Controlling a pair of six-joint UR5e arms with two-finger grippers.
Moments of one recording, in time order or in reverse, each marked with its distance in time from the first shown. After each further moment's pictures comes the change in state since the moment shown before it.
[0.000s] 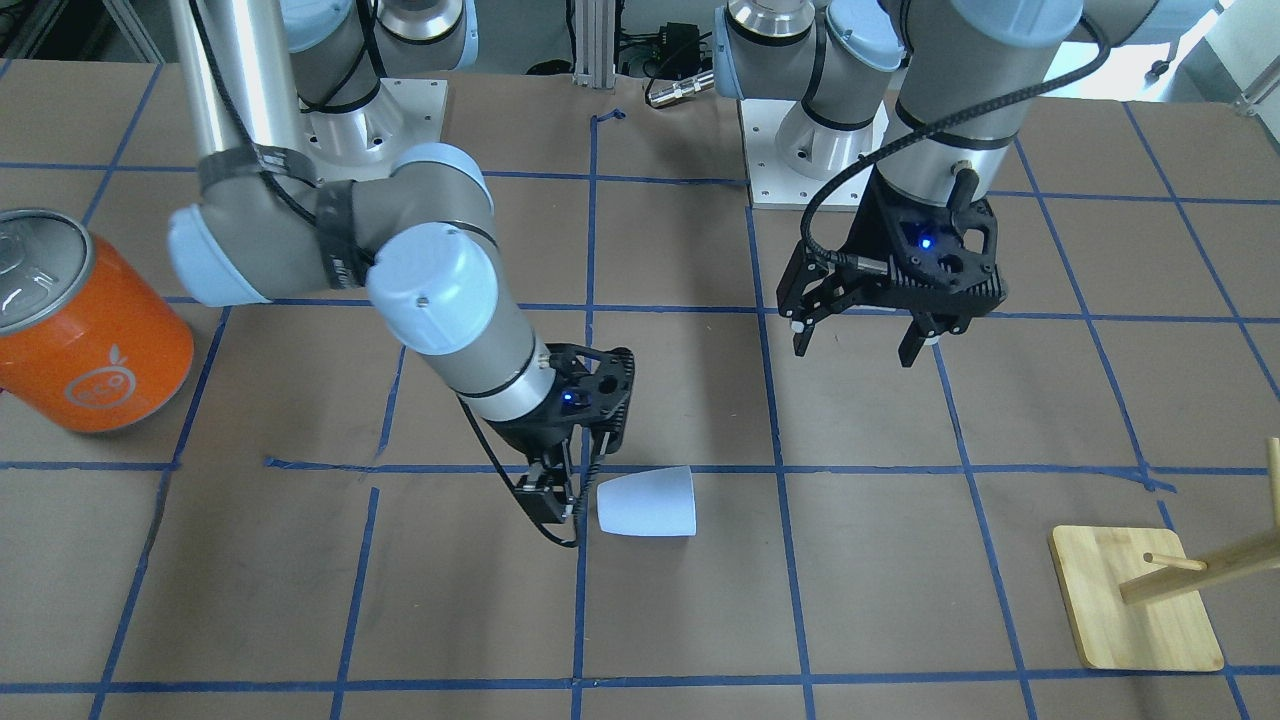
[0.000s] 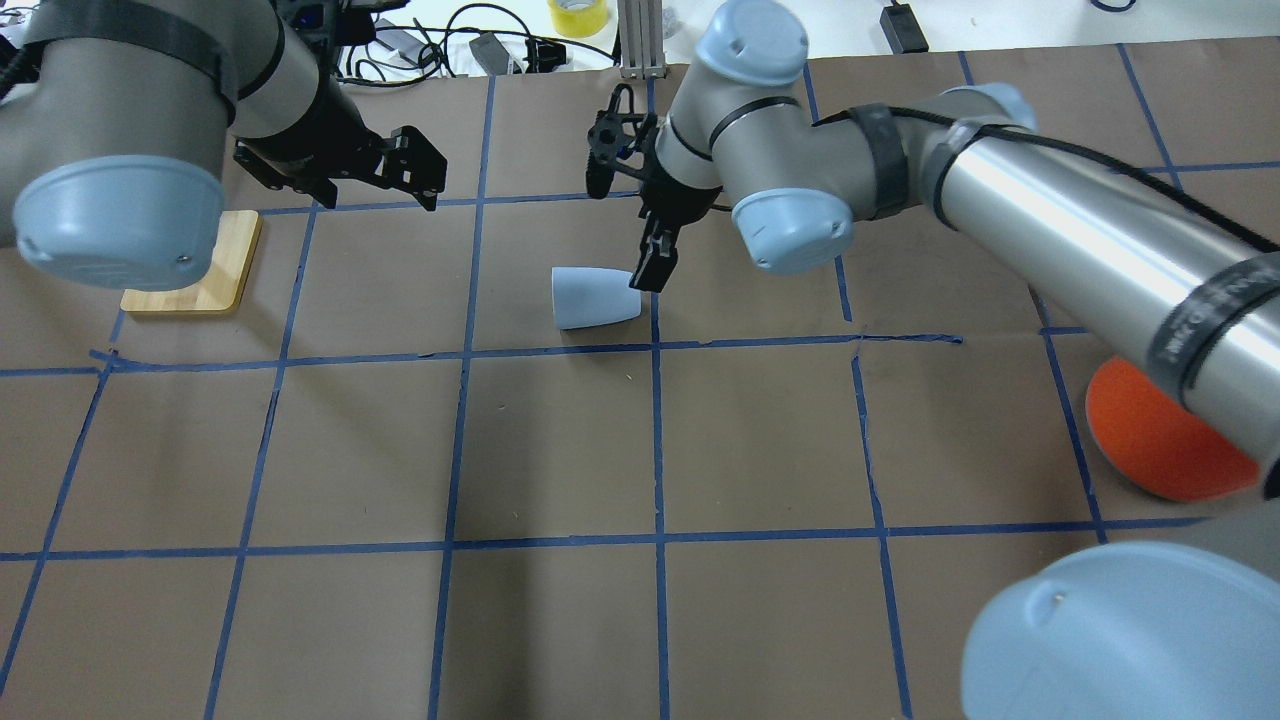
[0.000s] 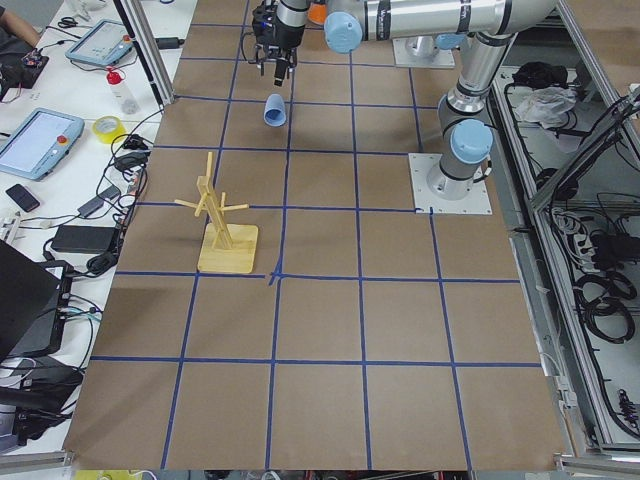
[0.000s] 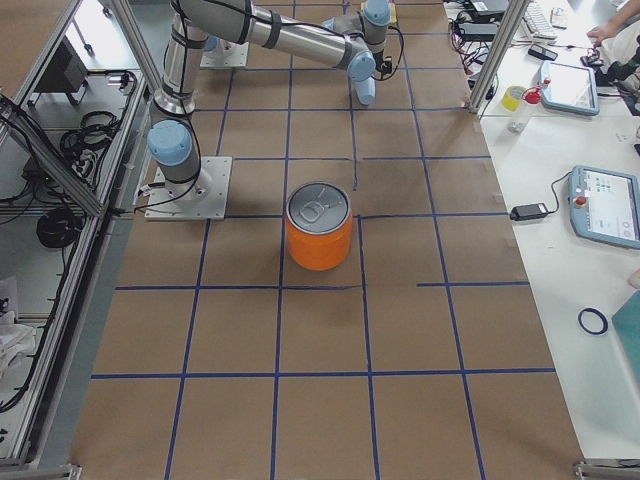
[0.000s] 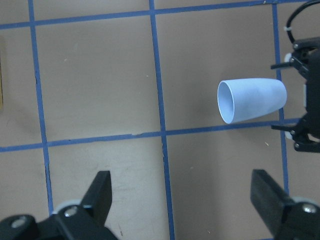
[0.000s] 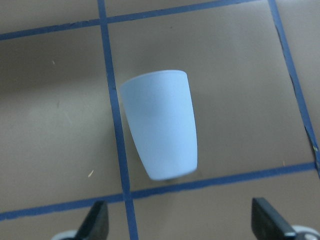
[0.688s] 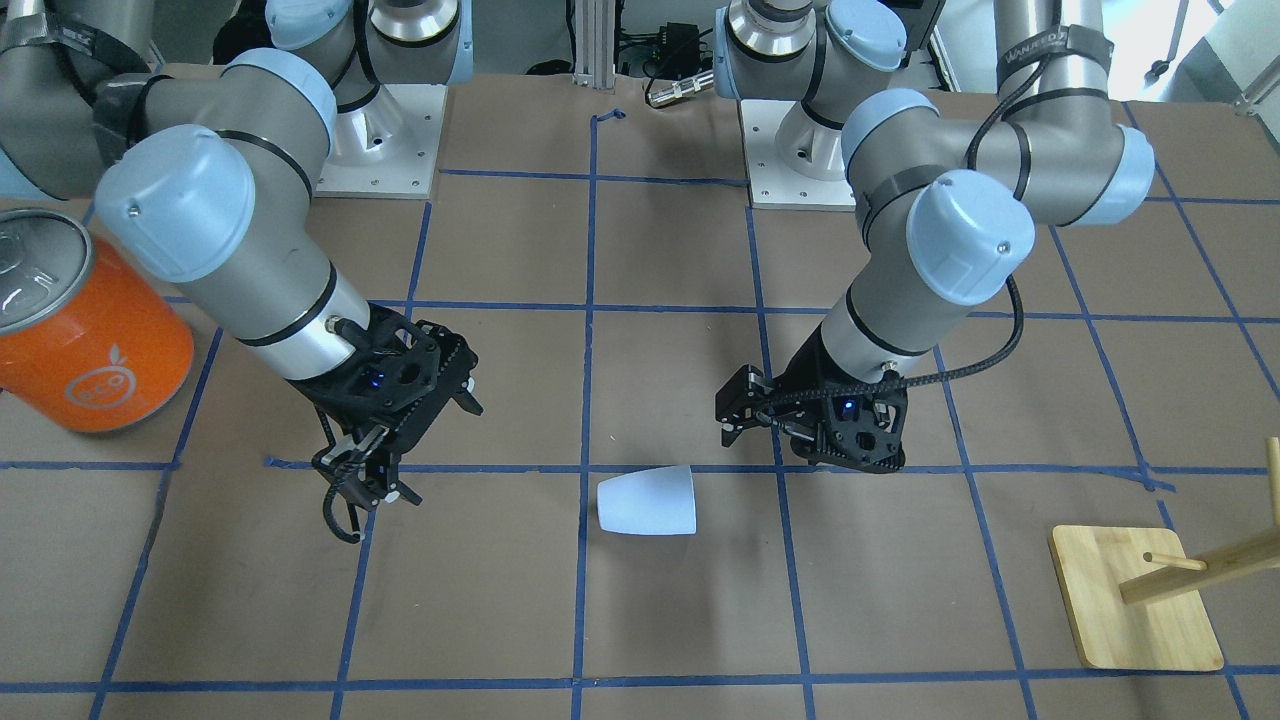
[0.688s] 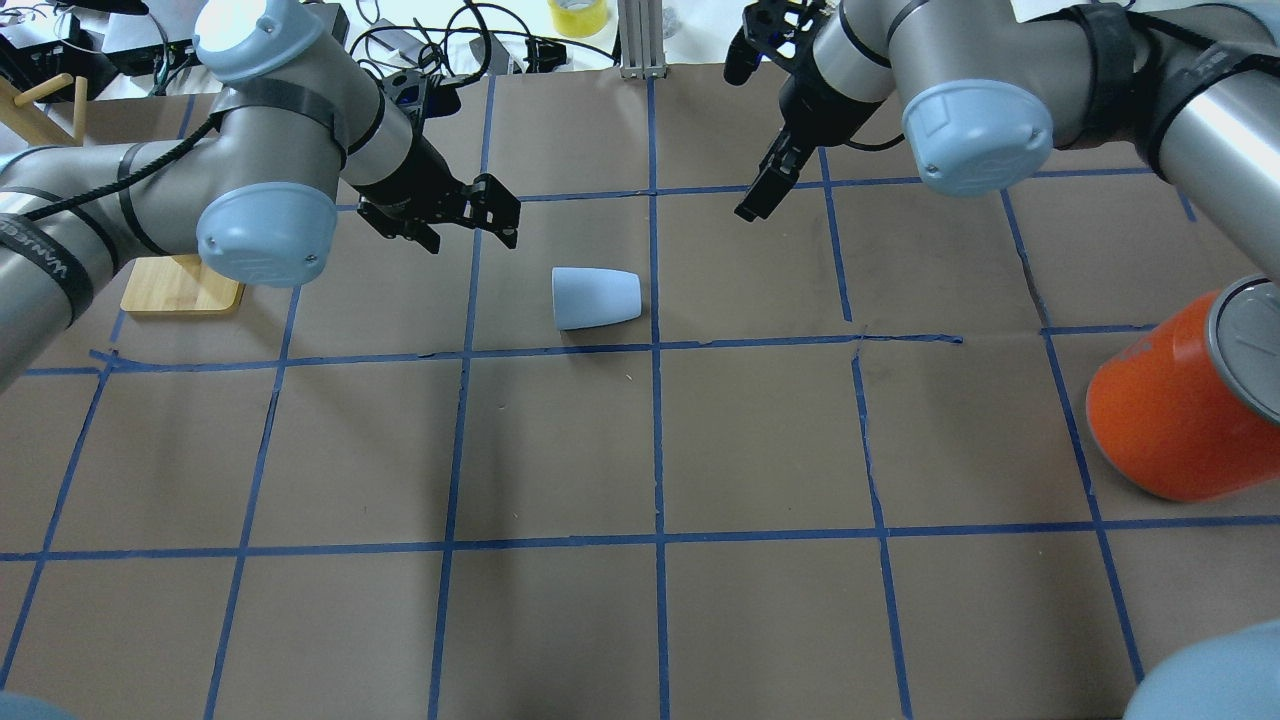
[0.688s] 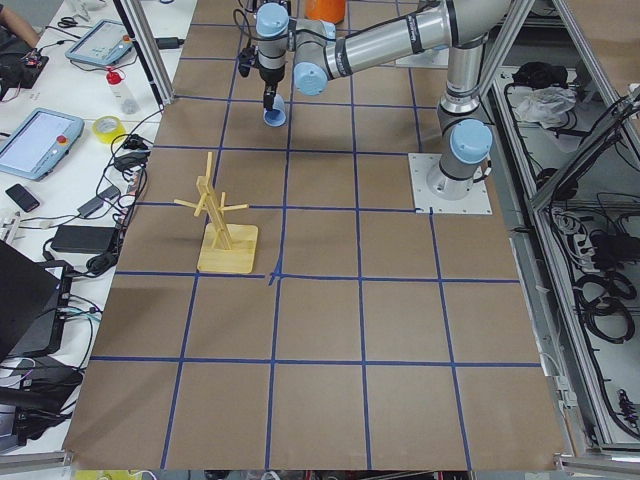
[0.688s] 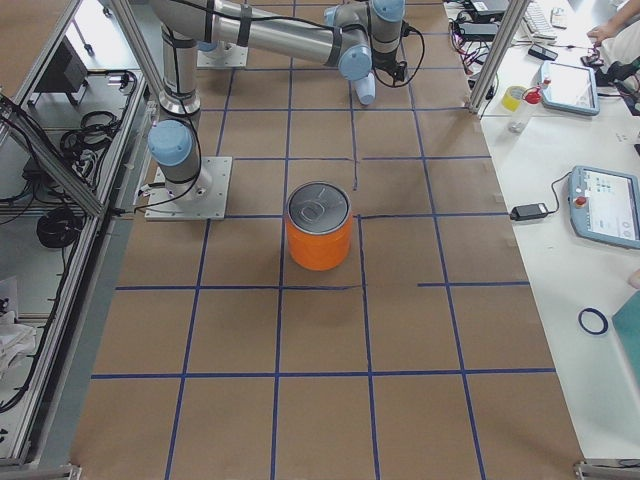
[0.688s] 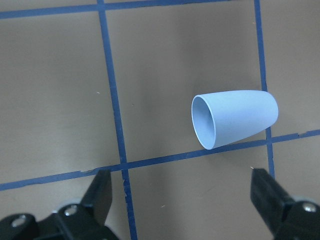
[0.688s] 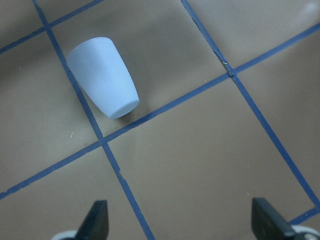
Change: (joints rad) left arm 0.009 -0.234 -0.018 0.086 -0.211 0.010; right arm -0.169 -0.129 0.006 0.110 0.004 0.188
